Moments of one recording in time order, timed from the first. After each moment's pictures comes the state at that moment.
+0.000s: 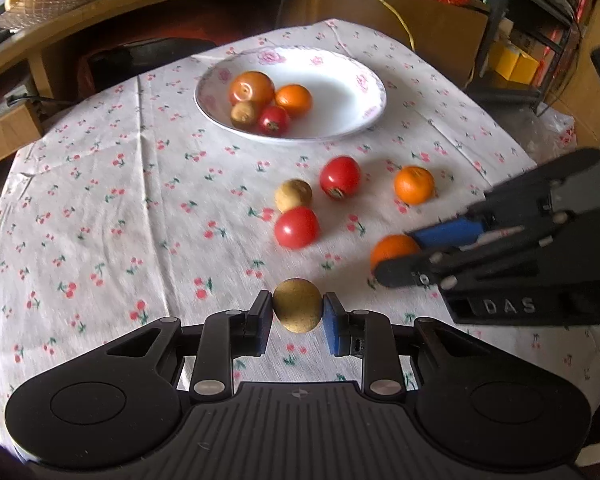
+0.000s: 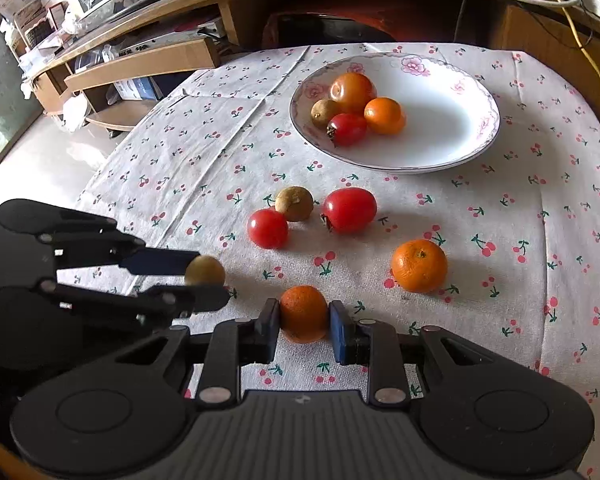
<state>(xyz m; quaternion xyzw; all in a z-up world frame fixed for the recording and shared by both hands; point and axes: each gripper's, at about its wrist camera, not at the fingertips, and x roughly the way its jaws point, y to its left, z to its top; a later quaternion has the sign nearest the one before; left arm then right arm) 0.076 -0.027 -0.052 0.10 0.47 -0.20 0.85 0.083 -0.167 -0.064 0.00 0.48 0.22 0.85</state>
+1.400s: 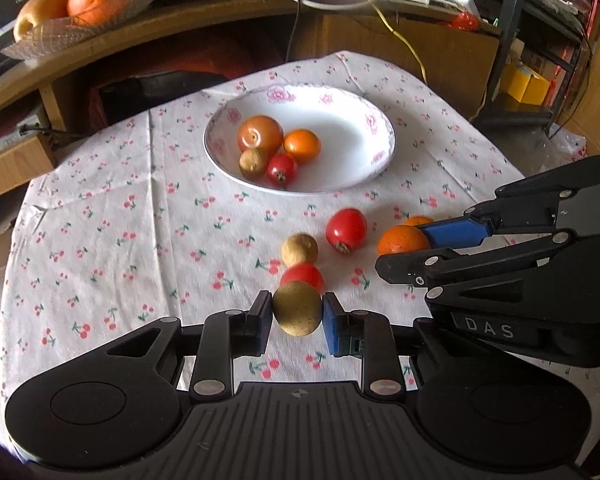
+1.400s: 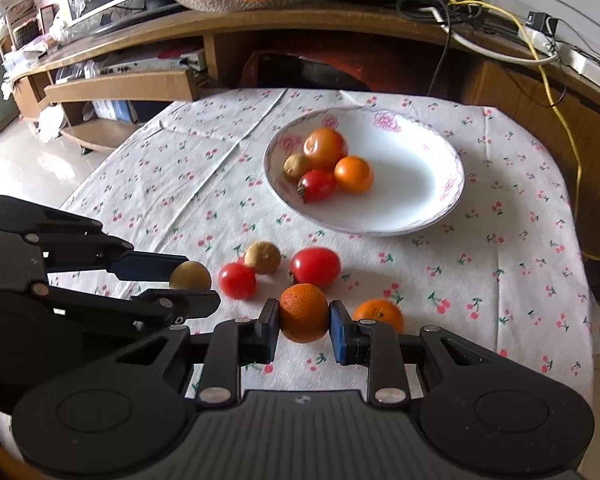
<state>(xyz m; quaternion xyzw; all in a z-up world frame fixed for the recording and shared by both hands) 0.093 -0.035 -0.033 0.09 0.44 -0.18 0.87 0.089 -0.165 -0.039 -0.04 0.43 0.17 0.88</state>
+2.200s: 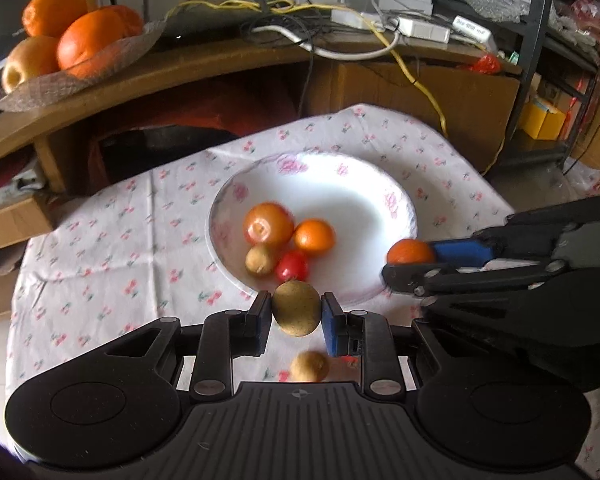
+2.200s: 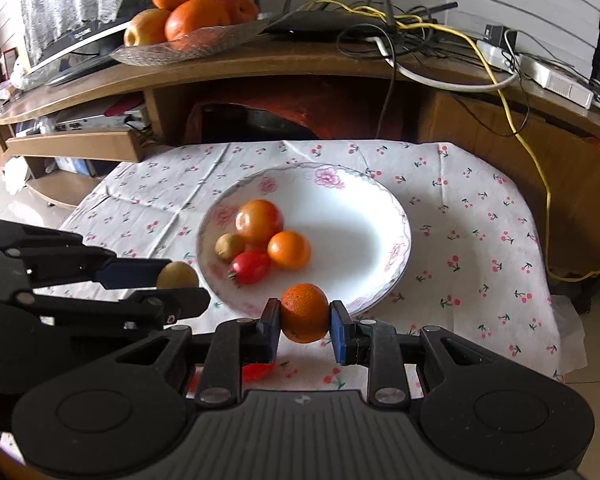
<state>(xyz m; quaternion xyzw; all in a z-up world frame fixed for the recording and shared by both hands) 0.149 -0.059 -0.014 0.09 0.41 -0.17 0.89 0.144 -0.188 -0.026 0.00 0.40 0.12 0.91</state>
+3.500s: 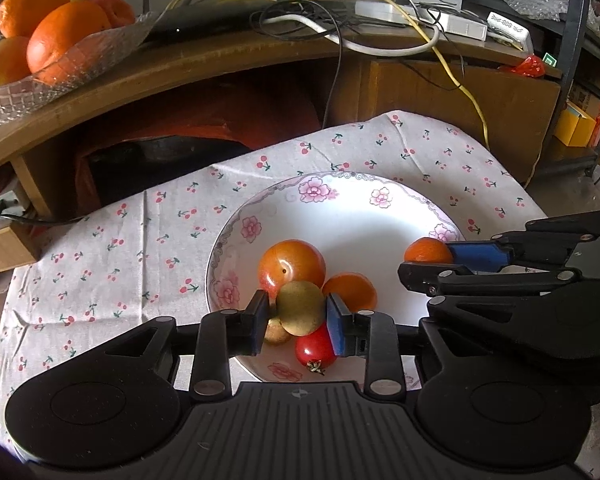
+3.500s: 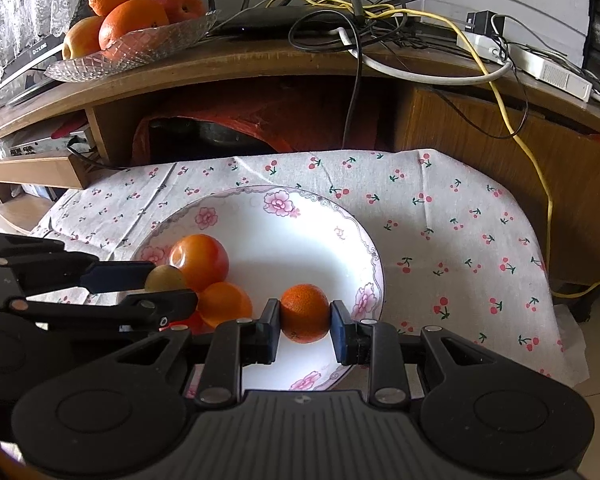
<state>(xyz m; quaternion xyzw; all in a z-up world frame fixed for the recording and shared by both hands) 0.209 -0.072 -0.039 0.09 0.41 -0.14 0.90 0.205 -0.199 -0.049 0.00 0.39 0.09 0.91</state>
